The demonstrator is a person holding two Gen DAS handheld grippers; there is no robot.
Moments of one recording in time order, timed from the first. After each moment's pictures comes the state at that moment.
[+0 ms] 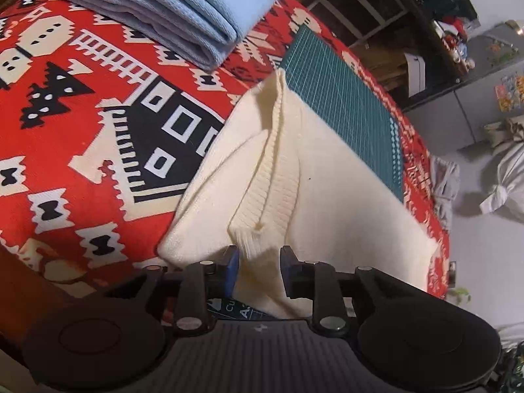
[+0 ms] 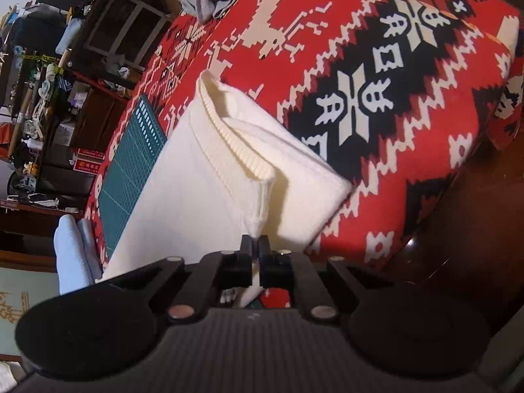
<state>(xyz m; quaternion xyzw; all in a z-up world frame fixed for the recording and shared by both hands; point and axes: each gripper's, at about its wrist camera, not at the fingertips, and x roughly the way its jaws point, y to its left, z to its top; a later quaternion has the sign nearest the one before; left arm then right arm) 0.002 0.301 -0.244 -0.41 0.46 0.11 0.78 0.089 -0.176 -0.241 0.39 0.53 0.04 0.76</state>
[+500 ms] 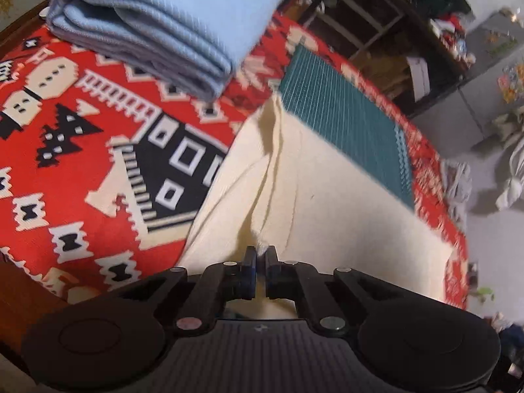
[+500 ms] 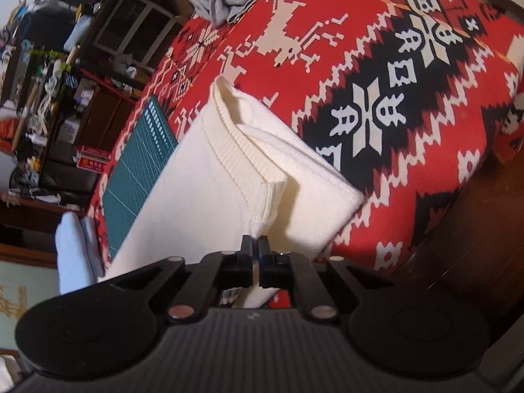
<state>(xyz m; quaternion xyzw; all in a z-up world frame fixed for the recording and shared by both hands) 0.002 0.297 -0.234 -0.35 0.46 0.13 0.81 0.091 -0.174 -0.236 0.37 0.52 0.05 0.77</state>
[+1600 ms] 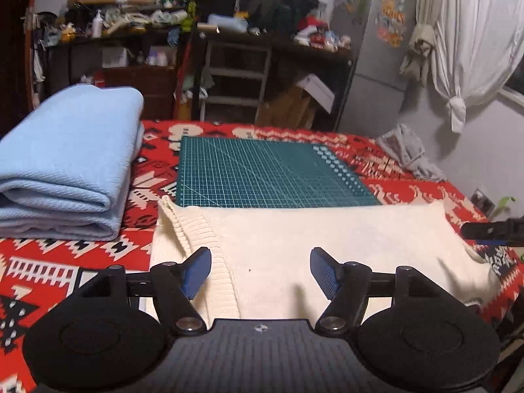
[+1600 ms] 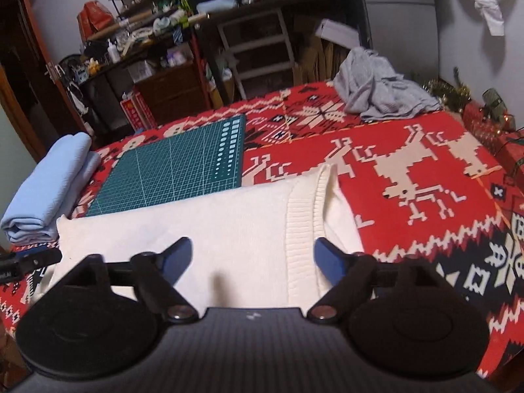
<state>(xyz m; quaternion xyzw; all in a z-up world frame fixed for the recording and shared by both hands) 0.019 0.244 -0.223 -0.10 0.30 0.03 0.95 0.104 -0.117 -0.198 0.10 0.36 0.19 0.91</state>
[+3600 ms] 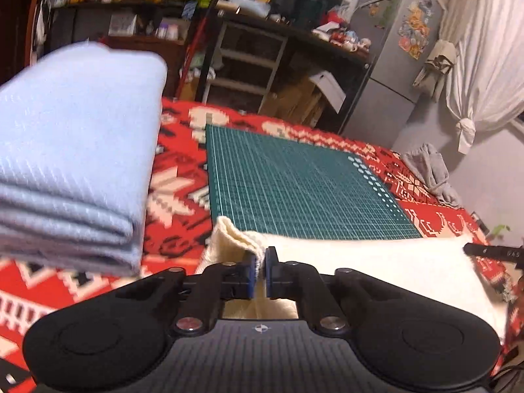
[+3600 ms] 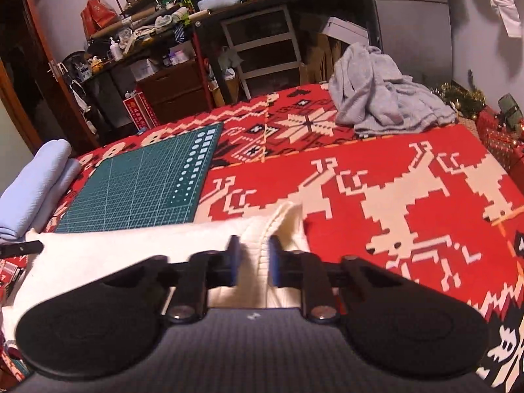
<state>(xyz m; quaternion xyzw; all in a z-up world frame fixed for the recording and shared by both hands) 0.086 0.320 -0.256 -0.15 0.31 0.01 0.94 0.192 -0.136 -0.235 0.07 0.36 0.21 0.91</state>
